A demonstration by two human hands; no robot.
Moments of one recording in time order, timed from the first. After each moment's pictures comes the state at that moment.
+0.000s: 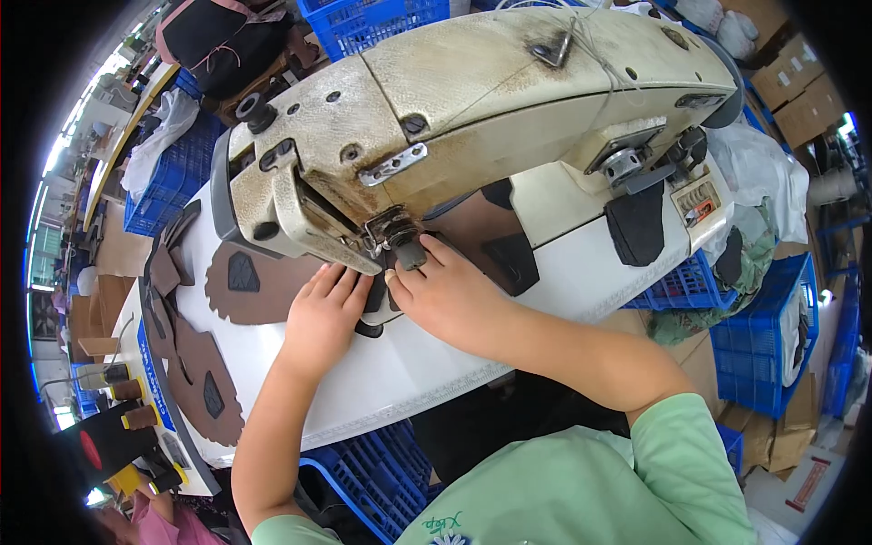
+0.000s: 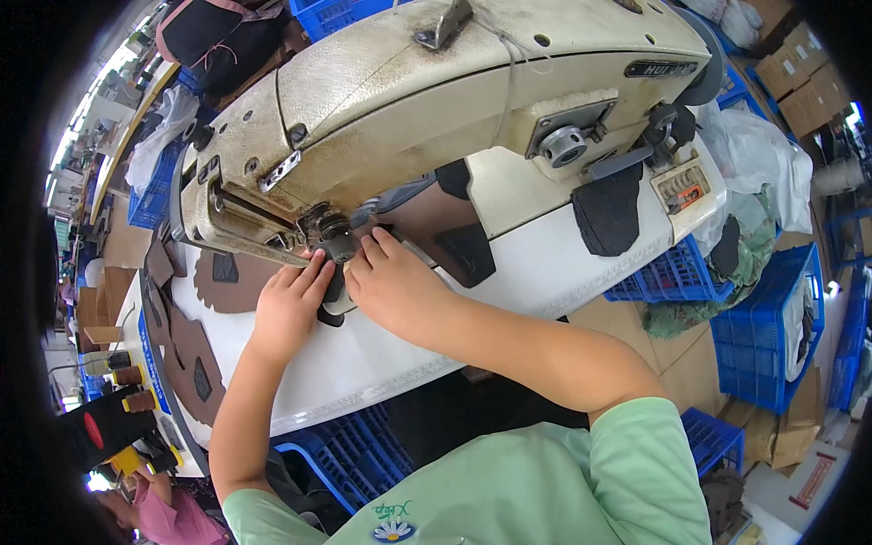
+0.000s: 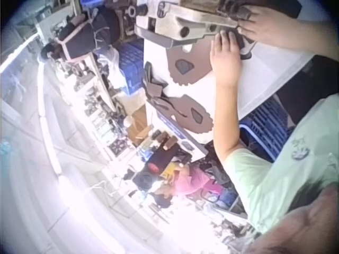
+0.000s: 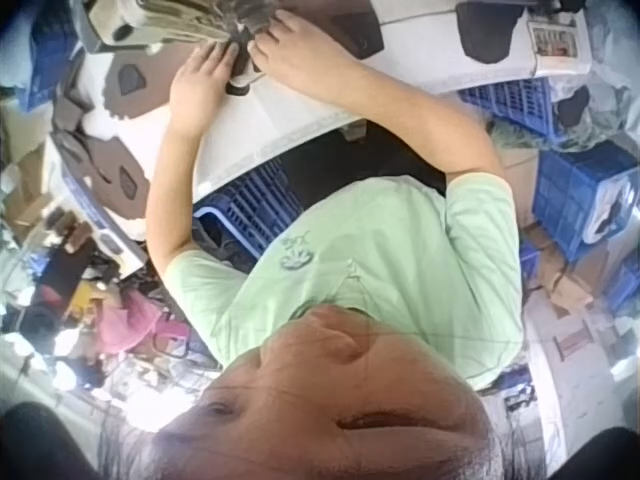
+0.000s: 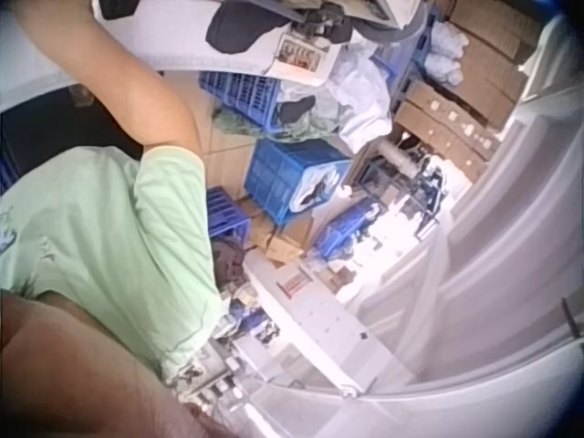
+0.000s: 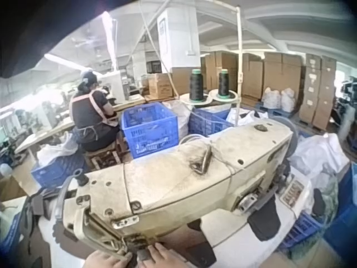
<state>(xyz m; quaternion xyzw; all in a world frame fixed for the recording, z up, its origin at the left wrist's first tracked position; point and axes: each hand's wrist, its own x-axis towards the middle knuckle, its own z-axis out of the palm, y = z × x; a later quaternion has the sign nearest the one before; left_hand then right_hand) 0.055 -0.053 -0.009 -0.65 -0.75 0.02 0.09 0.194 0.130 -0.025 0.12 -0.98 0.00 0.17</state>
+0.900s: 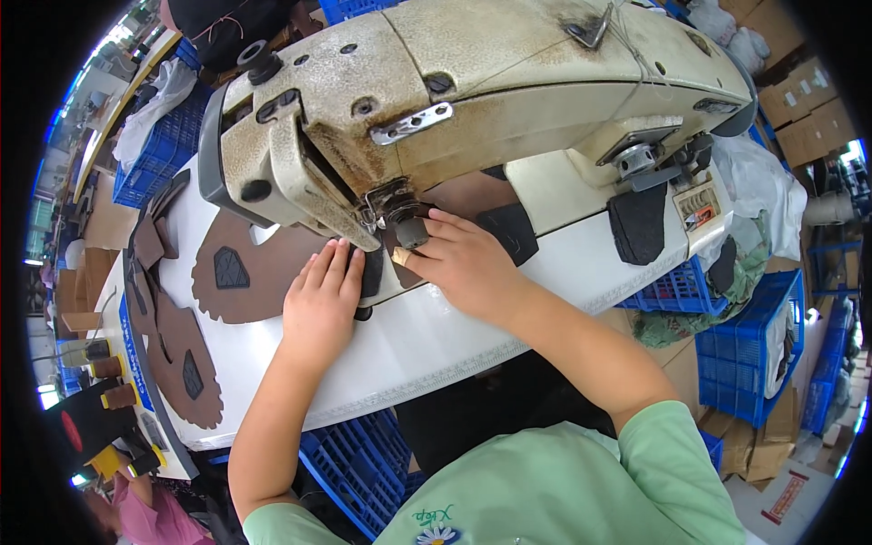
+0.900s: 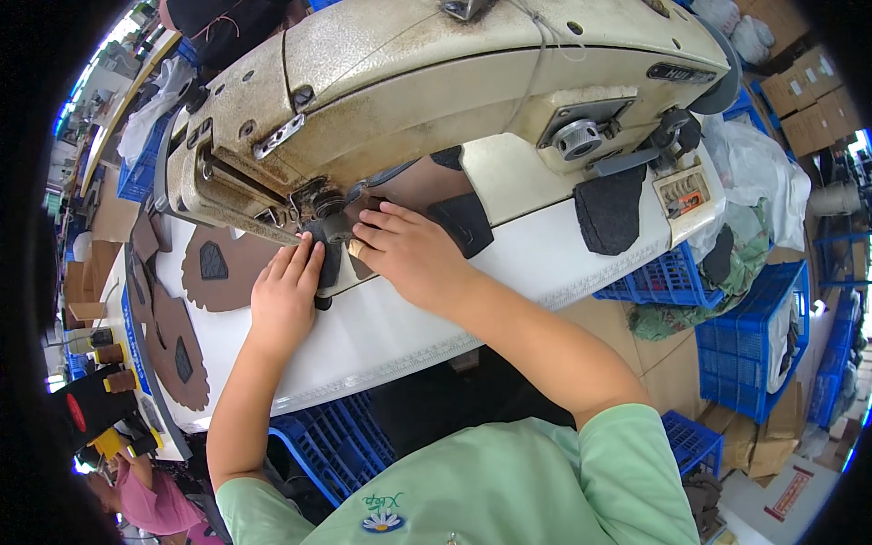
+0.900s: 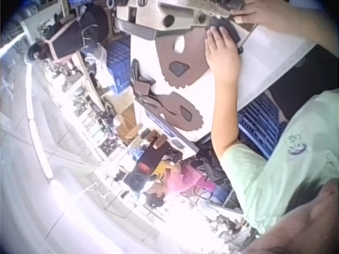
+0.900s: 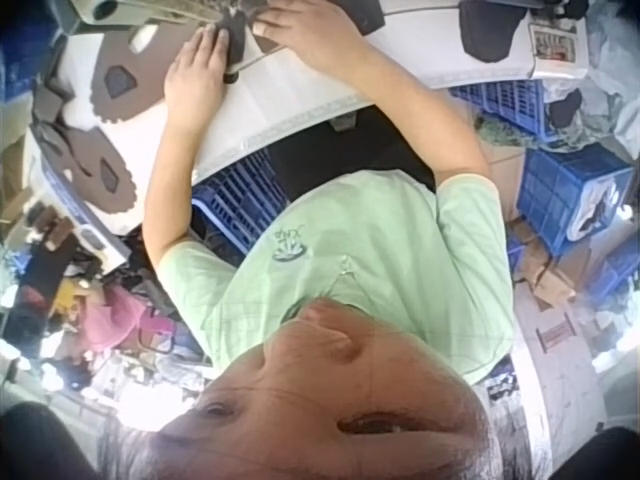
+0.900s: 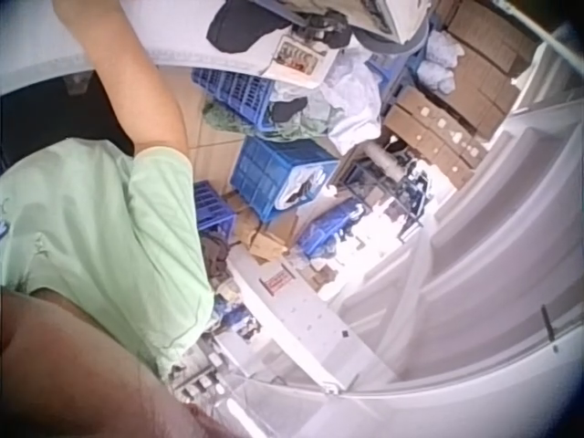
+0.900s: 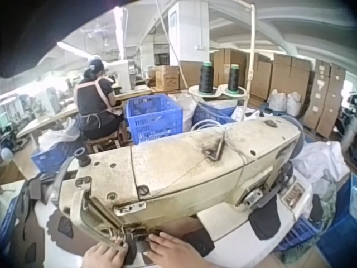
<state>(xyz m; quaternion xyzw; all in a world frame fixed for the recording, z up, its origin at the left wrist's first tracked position) 0.077 -0.052 -0.025 -0.59 -0.79 0.00 0.14 0.197 0.158 -0.048 0.10 -0.96 0.16 0.21</state>
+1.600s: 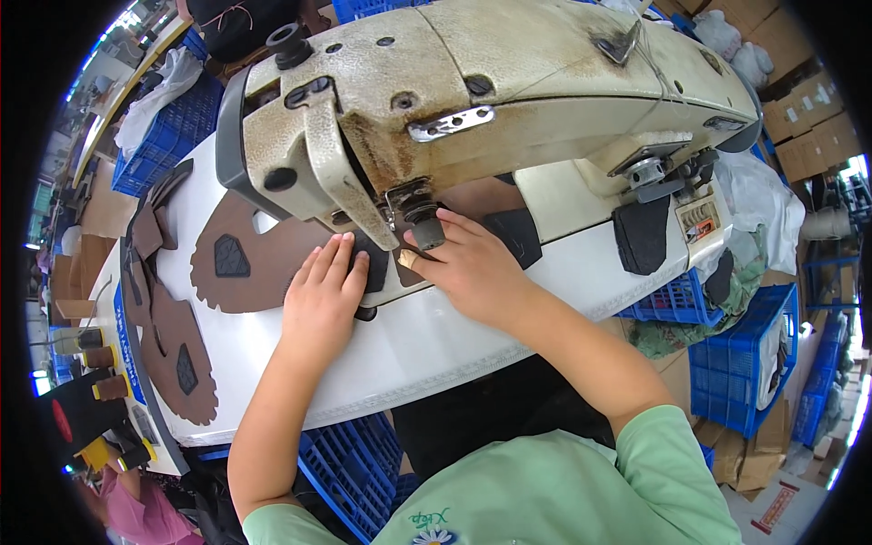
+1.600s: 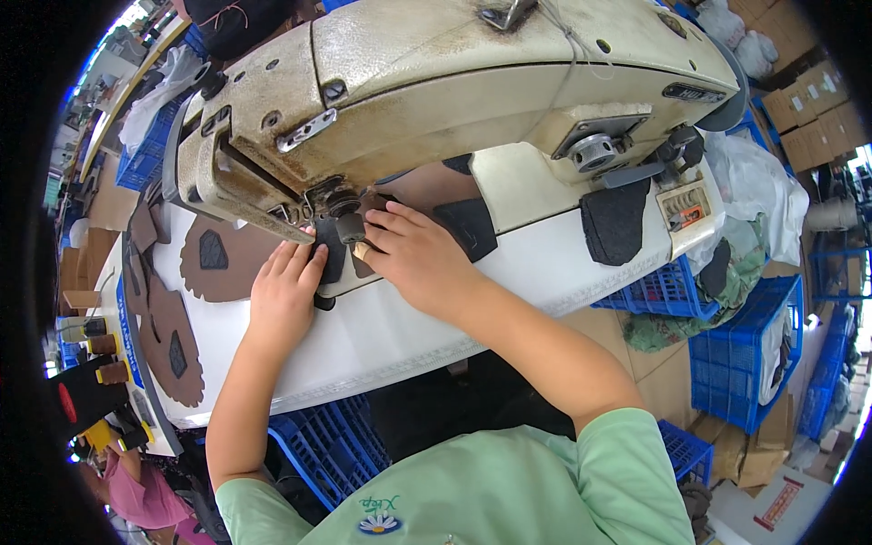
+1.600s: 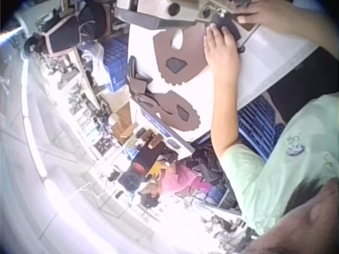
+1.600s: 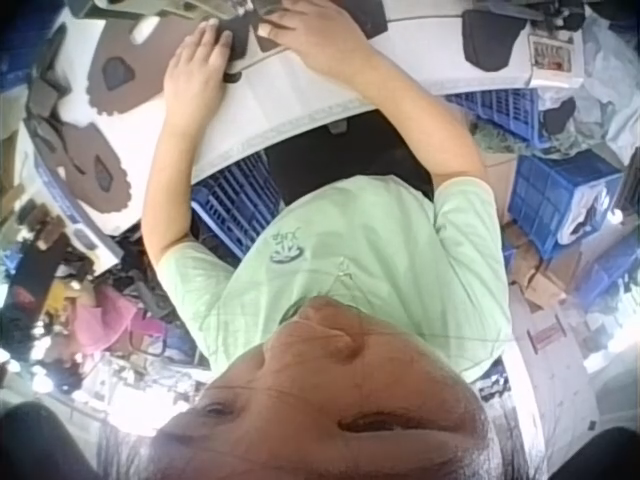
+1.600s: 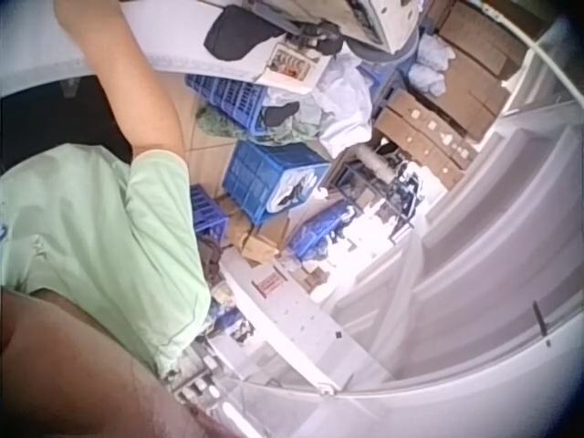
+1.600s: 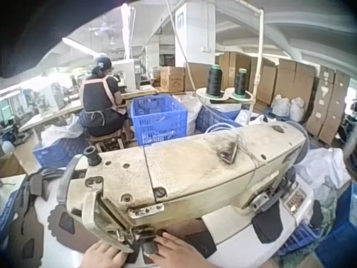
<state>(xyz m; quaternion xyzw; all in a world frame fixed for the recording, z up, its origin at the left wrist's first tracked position) 0.076 -0.052 -0.018 -0.59 -0.80 -0.02 0.12 0.195 0.156 -0.043 0.10 -0.95 0.17 0.22</state>
